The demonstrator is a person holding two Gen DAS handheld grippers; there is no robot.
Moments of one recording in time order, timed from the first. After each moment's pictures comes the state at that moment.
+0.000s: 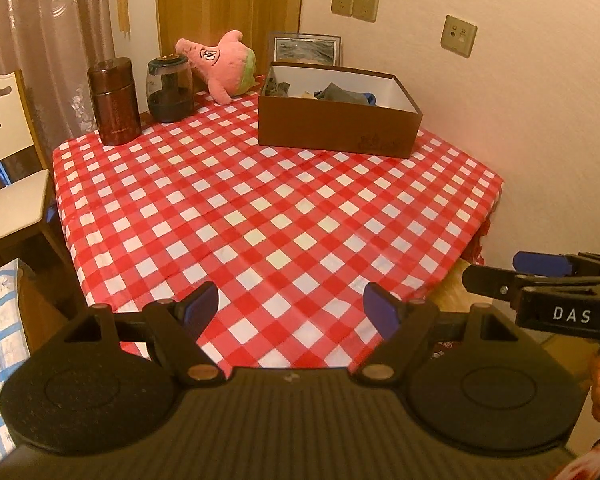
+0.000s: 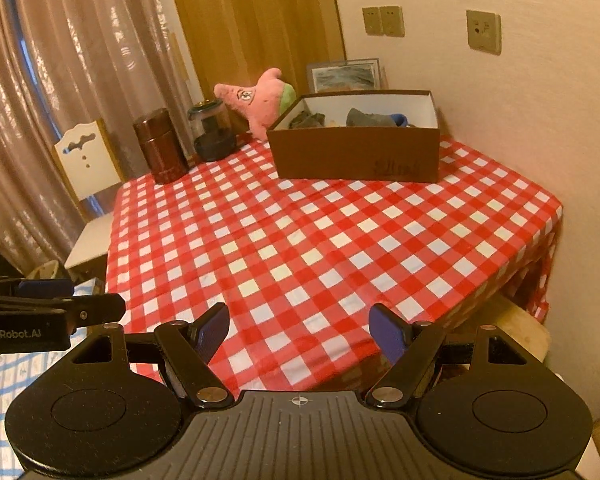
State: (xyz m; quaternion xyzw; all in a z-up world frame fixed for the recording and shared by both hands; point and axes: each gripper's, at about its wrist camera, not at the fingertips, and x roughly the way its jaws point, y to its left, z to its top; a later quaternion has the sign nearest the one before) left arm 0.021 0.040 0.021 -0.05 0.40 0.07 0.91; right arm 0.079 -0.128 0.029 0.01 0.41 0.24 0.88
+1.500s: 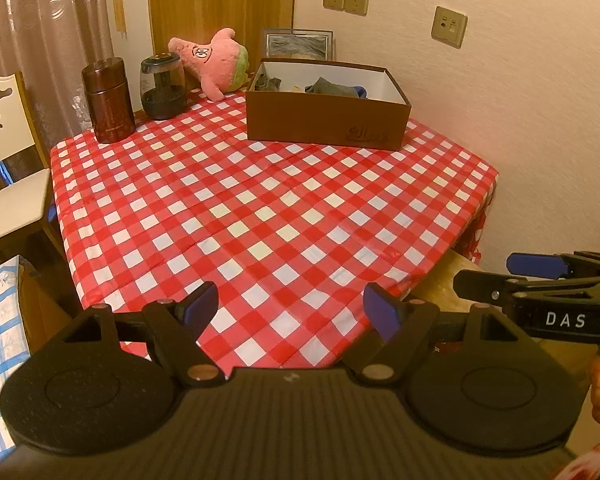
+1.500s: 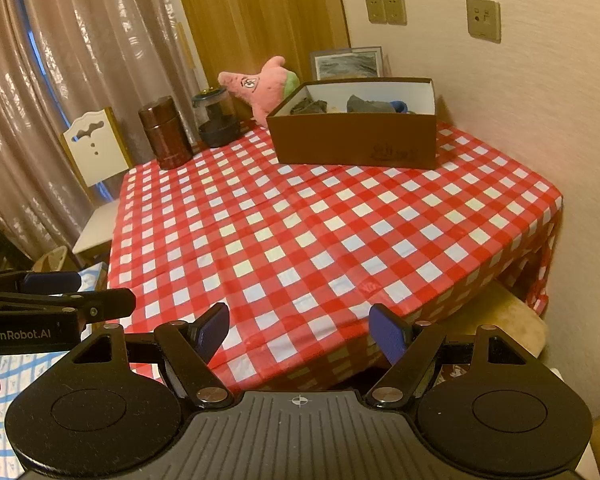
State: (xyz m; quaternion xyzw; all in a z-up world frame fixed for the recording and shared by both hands) left arm 0.016 0.010 0.018 -0.04 0.40 0.07 0.91; right arm 0.069 -0.150 0.026 0.01 0.43 0.25 0.87
